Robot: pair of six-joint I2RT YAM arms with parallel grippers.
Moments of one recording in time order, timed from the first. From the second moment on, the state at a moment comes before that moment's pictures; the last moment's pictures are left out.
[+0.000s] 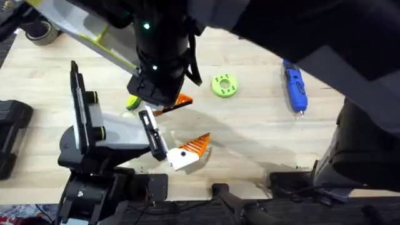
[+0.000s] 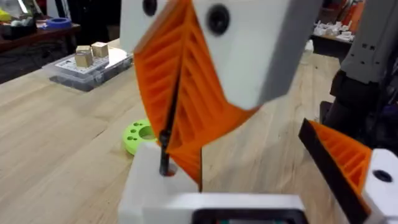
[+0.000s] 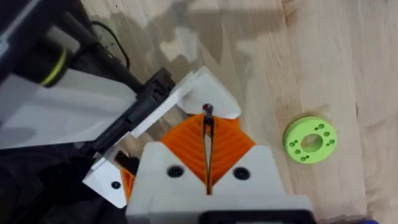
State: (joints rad) left arm -0.13 0.00 0.00 -0.09 1.02 -0.01; right arm 1.08 2.02 2.26 -1.59 -0.04 -0.14
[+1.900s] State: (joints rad) left arm -0.13 0.00 0.00 -0.09 1.02 -0.01; right arm 1.08 2.02 2.26 -1.61 -0.04 -0.14
